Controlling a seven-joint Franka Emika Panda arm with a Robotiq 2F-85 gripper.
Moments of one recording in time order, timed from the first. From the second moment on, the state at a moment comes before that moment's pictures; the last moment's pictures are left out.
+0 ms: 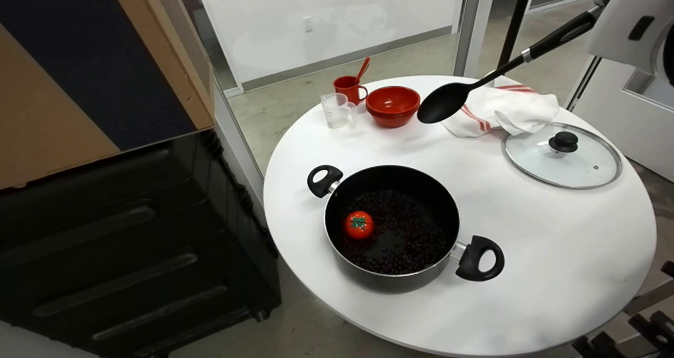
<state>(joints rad) 0.27 0.13 -0.42 -2.74 -2.50 1.98 0.83</state>
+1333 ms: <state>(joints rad) -0.12 0.12 -0.15 -2.68 -1.37 2.42 0.38</state>
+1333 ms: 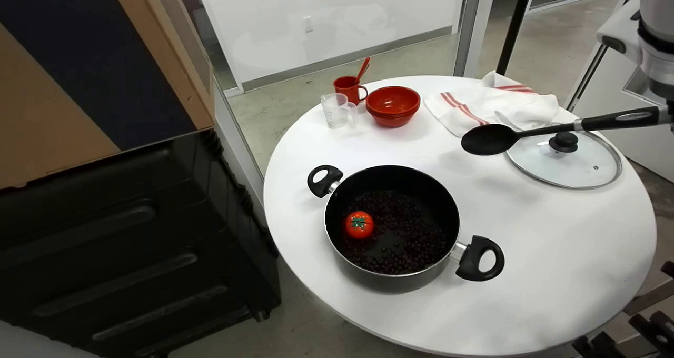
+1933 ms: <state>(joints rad) -0.13 0.16 -0.14 -2.70 -0.93 2.49 0.08</state>
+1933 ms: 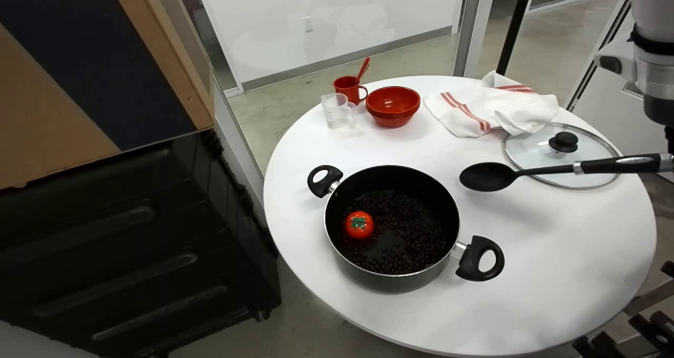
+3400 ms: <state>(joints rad) -0.13 0.60 -0.20 -2.36 -0.74 2.60 -0.03</state>
